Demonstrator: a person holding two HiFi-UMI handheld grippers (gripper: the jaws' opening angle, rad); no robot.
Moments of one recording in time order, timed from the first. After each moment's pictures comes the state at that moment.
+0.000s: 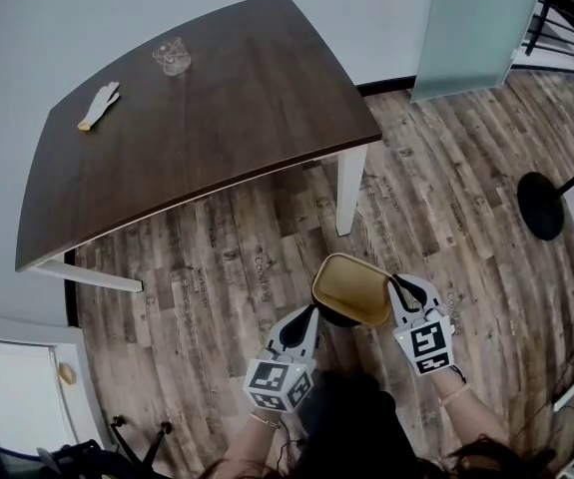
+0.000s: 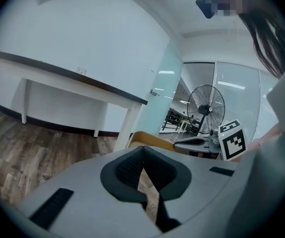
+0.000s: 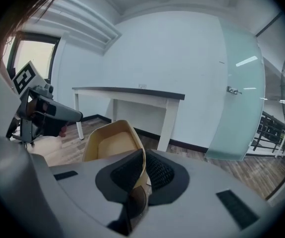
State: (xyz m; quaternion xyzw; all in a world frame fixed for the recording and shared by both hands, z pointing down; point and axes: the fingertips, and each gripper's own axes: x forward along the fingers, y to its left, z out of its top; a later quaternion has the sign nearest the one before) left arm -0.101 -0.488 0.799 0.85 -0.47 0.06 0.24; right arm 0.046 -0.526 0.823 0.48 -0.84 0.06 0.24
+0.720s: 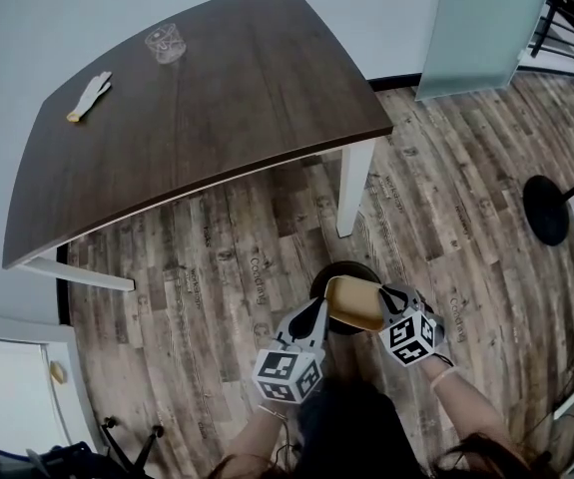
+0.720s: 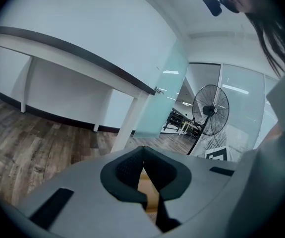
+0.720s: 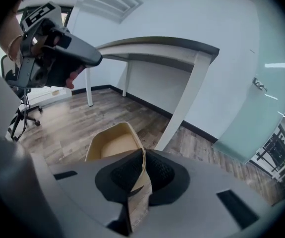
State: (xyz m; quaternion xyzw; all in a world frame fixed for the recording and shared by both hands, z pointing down) left arm -0.087 -0.530 0.870 0.84 -0.47 0.04 0.27; right arm 0.037 -0.544 0.986 0.40 -0.83 0.05 0.40
